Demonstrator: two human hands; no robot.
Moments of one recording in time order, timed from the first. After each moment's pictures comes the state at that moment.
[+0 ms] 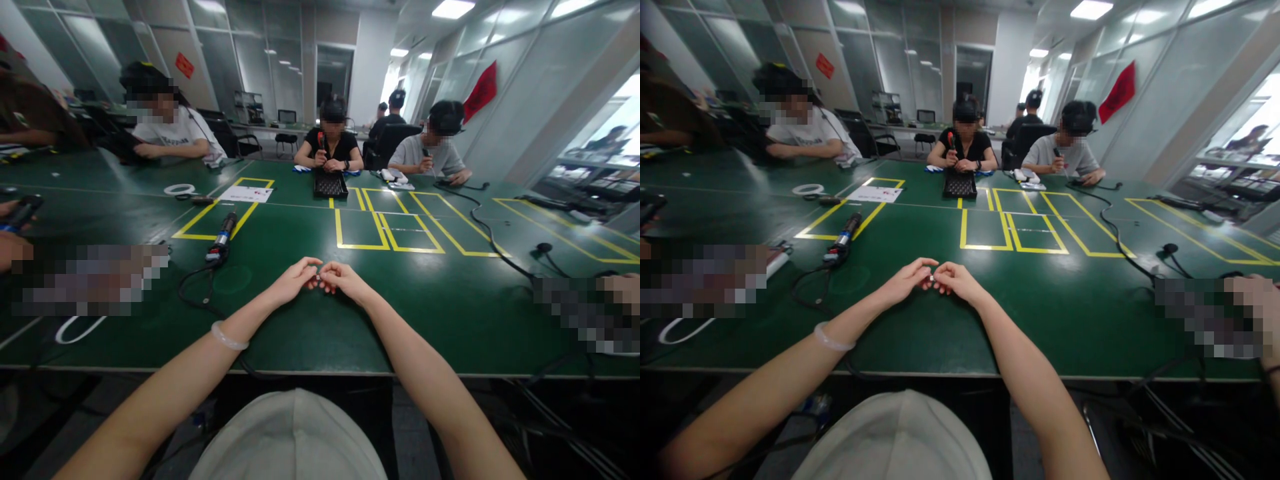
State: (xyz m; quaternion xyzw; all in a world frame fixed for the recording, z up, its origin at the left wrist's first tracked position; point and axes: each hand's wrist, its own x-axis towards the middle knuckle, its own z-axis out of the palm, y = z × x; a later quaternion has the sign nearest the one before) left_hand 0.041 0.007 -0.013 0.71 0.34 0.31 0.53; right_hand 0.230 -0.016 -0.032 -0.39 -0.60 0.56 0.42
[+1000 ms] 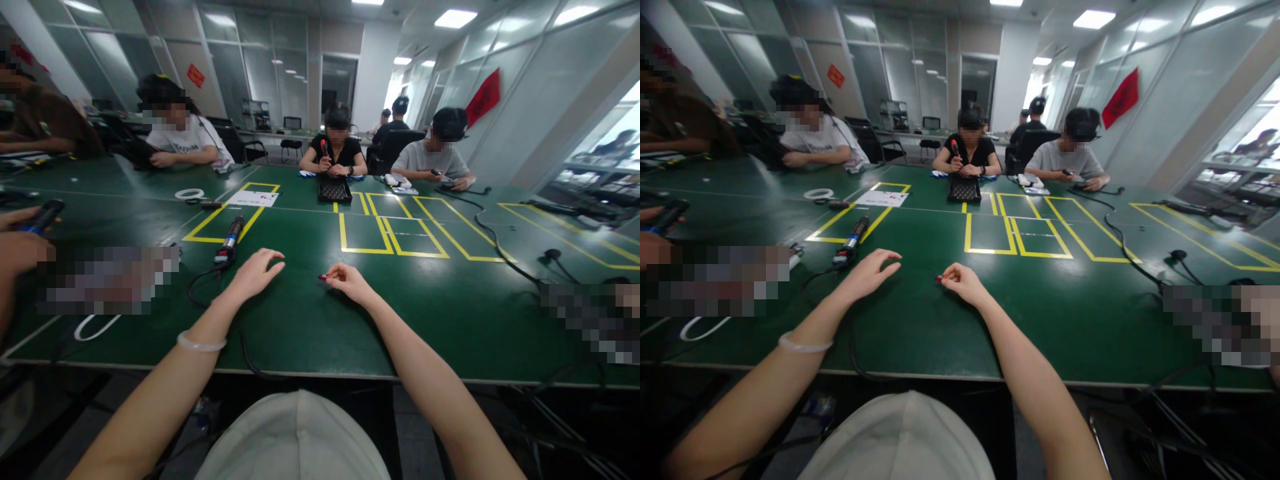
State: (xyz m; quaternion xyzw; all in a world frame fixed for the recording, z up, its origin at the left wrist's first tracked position) left_hand -0.049 0.030 0.012 0.84 0.49 0.23 0.10; right_hand 0.235 -0.009 -0.043 -0.43 -0.64 0.46 0.44
